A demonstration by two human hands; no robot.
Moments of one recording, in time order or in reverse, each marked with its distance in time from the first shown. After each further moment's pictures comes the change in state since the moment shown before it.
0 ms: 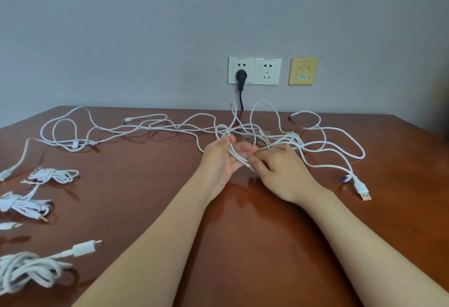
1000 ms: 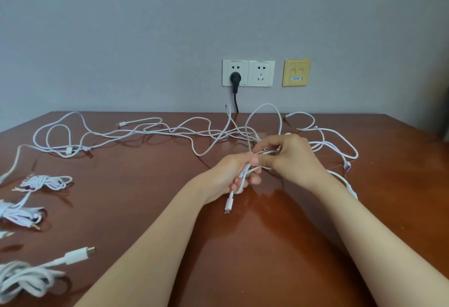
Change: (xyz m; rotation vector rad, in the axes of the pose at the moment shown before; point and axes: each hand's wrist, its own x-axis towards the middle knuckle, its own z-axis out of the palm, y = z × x) left_hand -0.001 -0.003 0.011 0.618 -0.268 -0.332; right_hand 0.003 -0.001 -0.034 0.412 0.069 0.328
